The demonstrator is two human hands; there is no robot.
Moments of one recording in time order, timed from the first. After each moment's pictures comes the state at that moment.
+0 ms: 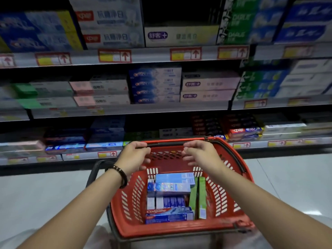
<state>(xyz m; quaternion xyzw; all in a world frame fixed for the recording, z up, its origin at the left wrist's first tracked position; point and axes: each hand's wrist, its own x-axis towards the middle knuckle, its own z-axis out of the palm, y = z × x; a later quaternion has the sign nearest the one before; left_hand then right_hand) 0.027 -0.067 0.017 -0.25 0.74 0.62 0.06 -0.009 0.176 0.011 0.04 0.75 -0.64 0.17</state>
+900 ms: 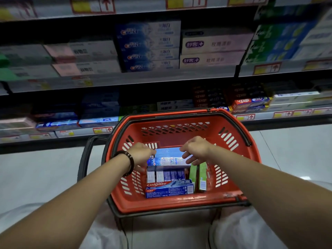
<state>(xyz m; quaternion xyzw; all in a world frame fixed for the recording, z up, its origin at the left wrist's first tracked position) 0.031 -0.055 -0.057 -0.29 0.79 0.46 0.29 -0.023 0.175 -0.072 0.09 0.79 -0.45 0.41</state>
